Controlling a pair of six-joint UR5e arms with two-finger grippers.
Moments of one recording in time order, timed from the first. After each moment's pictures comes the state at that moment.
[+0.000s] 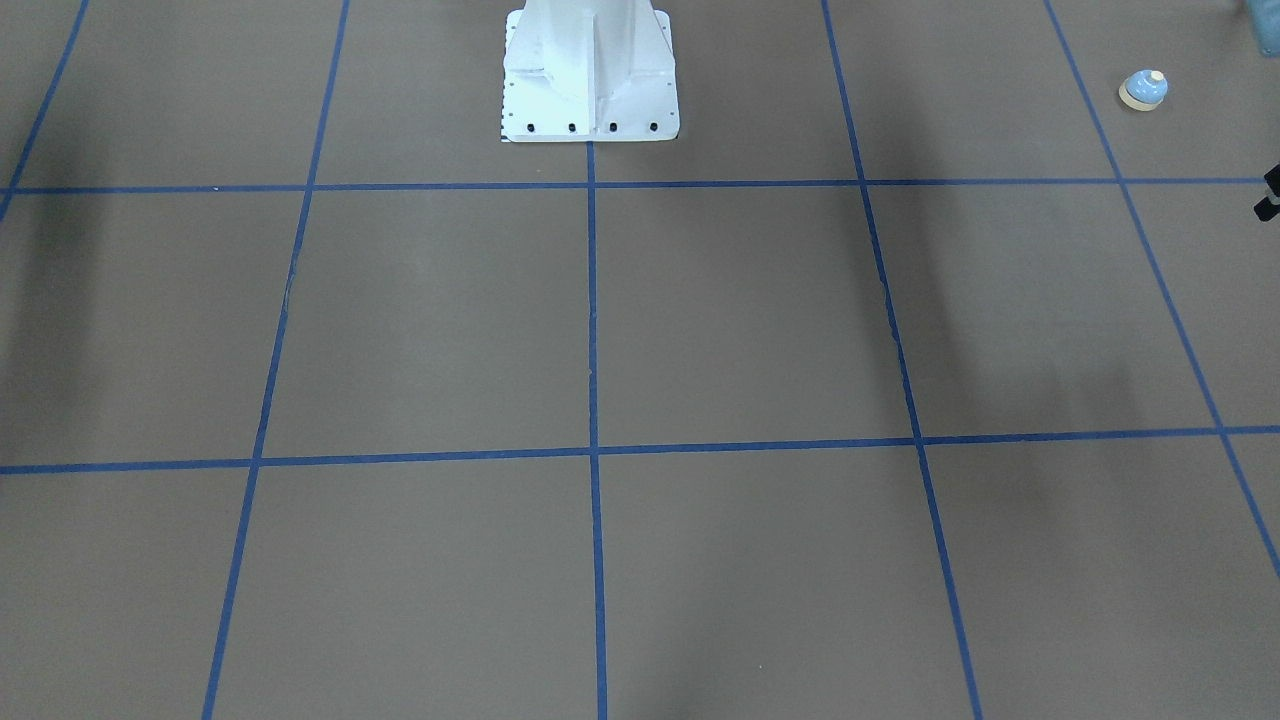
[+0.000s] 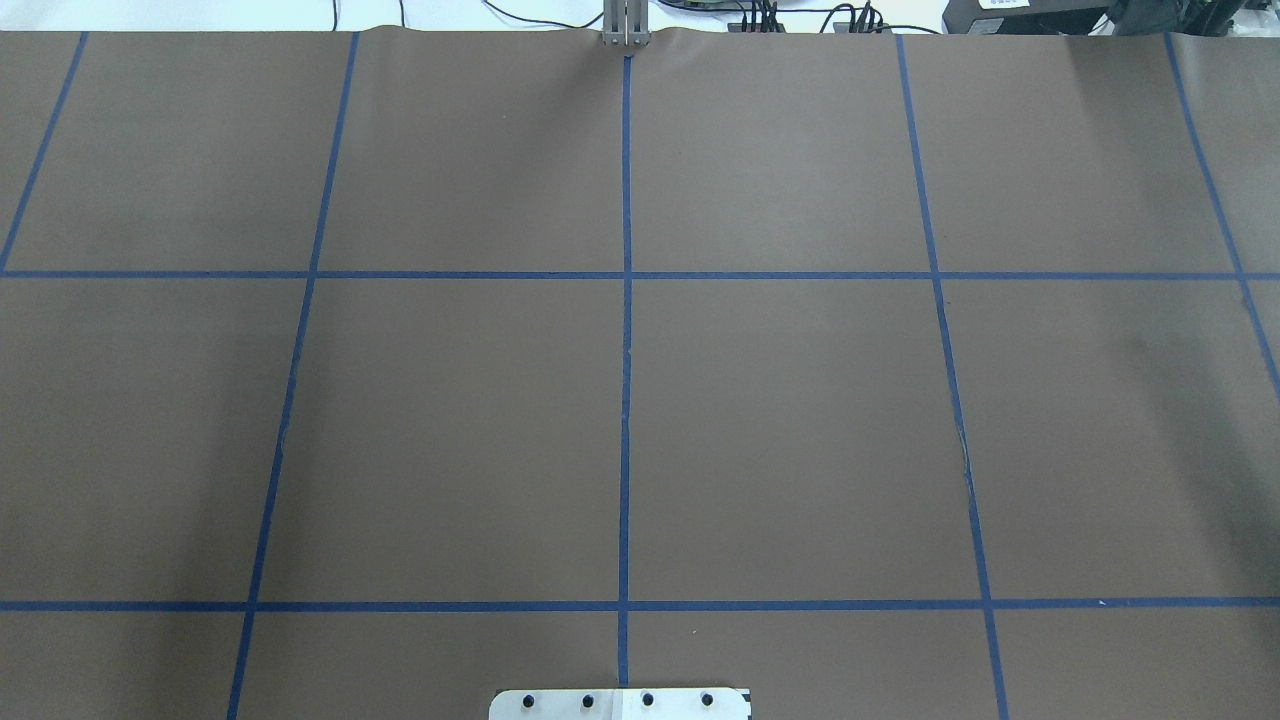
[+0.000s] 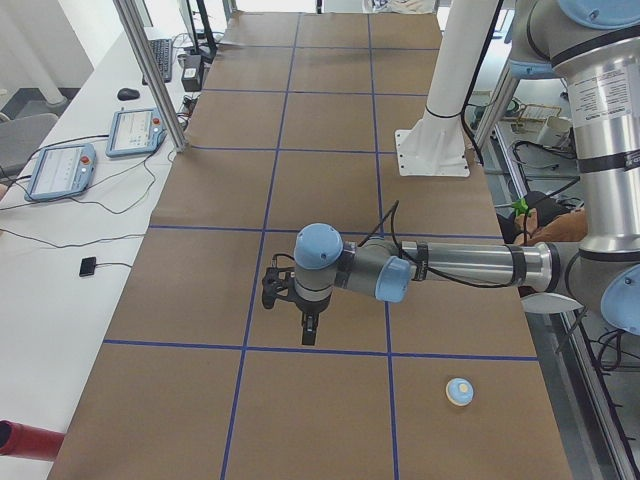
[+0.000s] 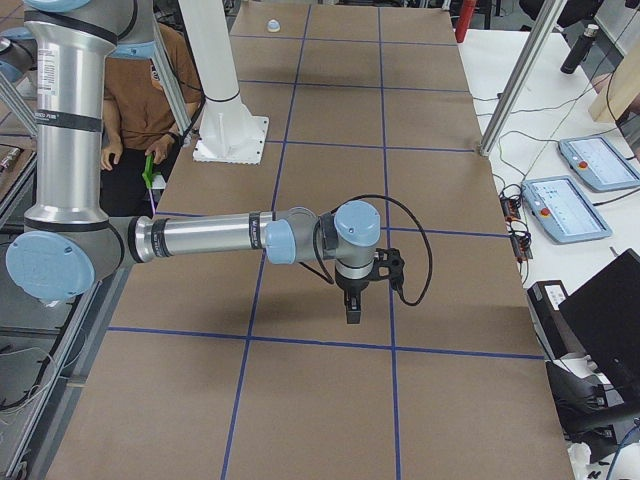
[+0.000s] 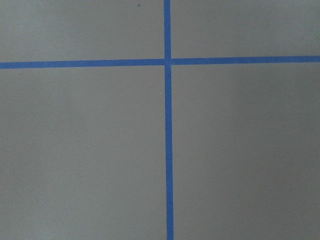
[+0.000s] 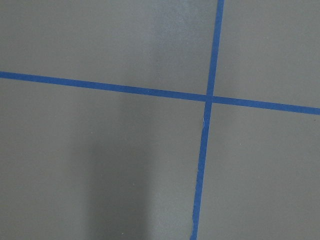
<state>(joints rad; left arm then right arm) -1.47 -1.33 -1.82 -1.80 -2.33 -0.22 1.49 -1.68 1.78 -1.56 2.32 0.07</state>
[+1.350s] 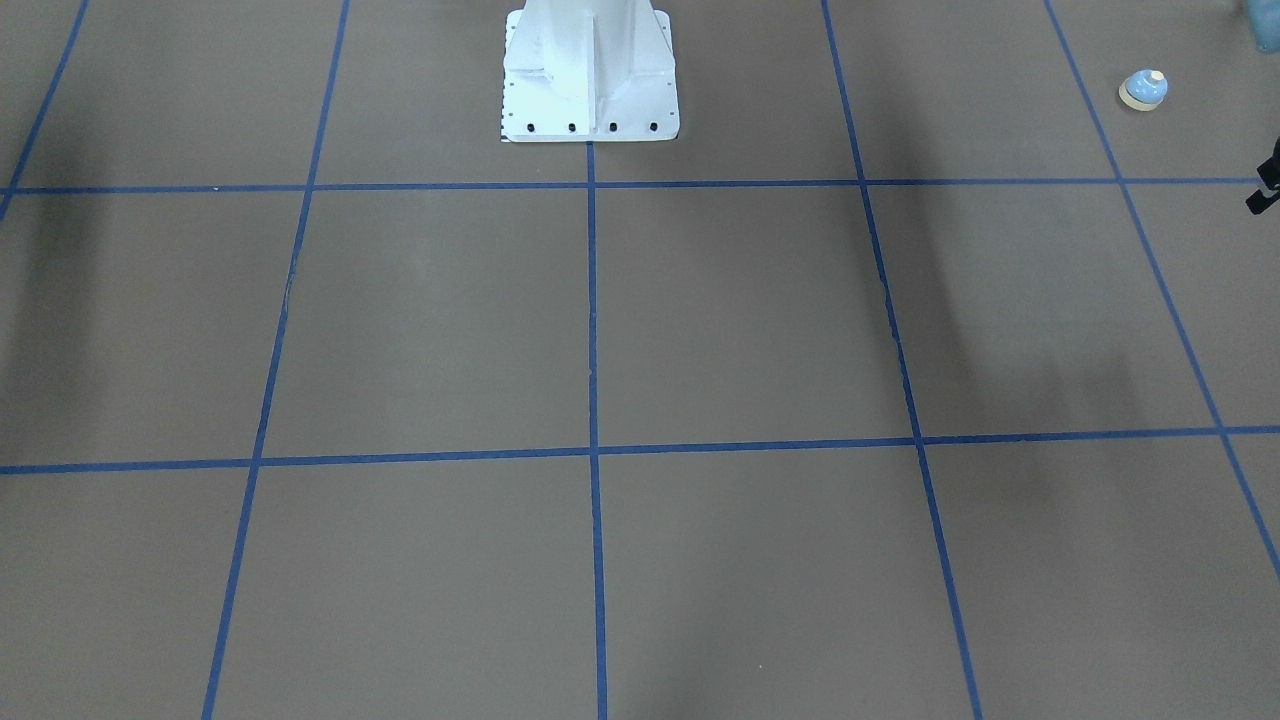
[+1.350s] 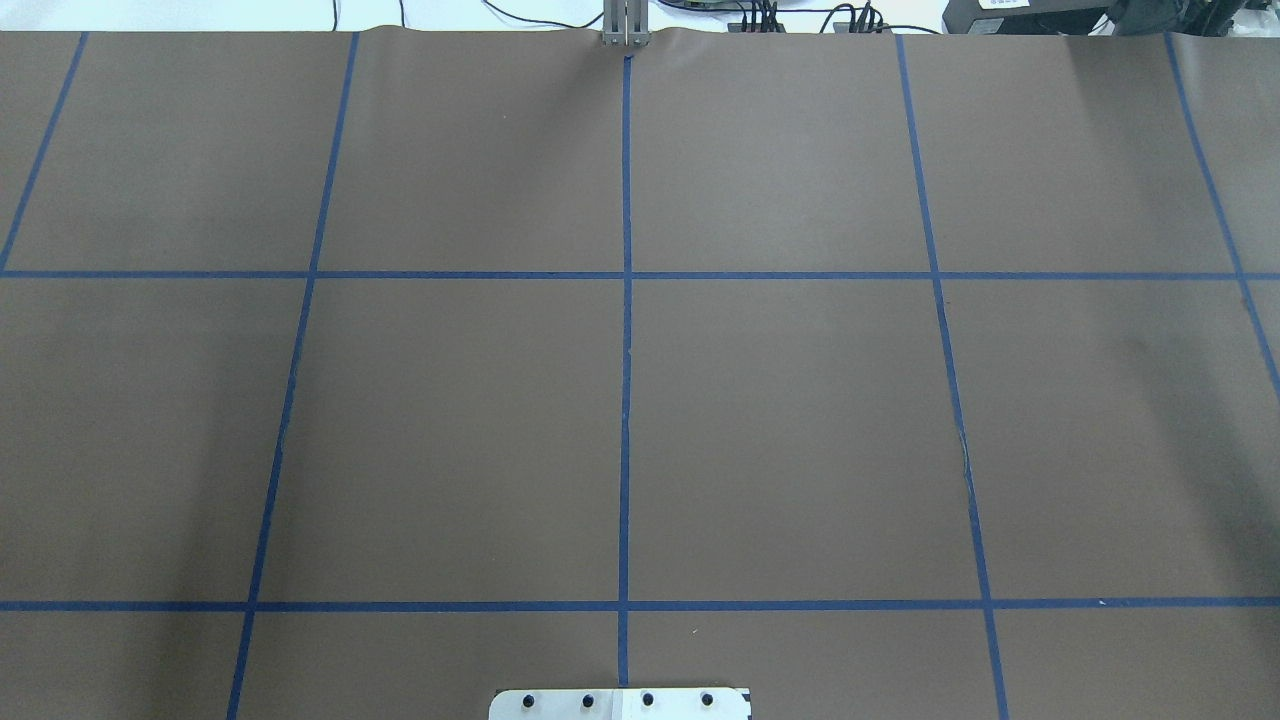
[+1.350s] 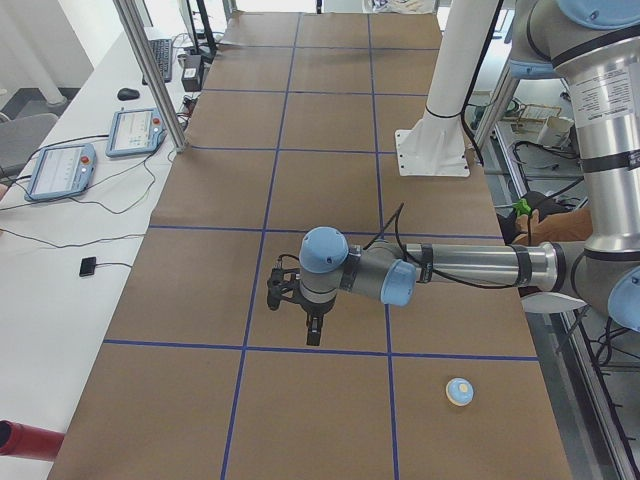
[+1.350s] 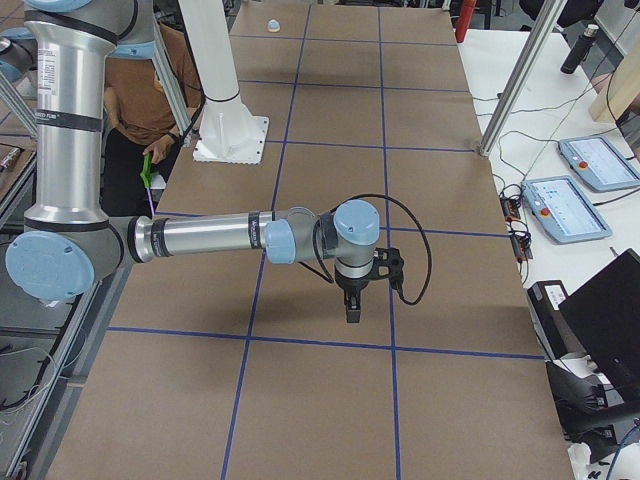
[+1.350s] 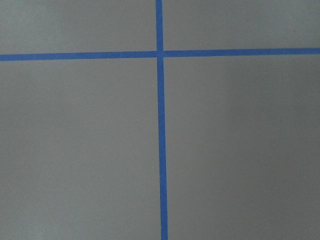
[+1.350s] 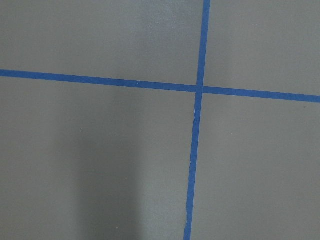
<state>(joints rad) -1.47 -1.30 -1.82 -1.83 -2.35 -0.22 1.48 -1.68 1.79 -1.55 2.33 0.09</state>
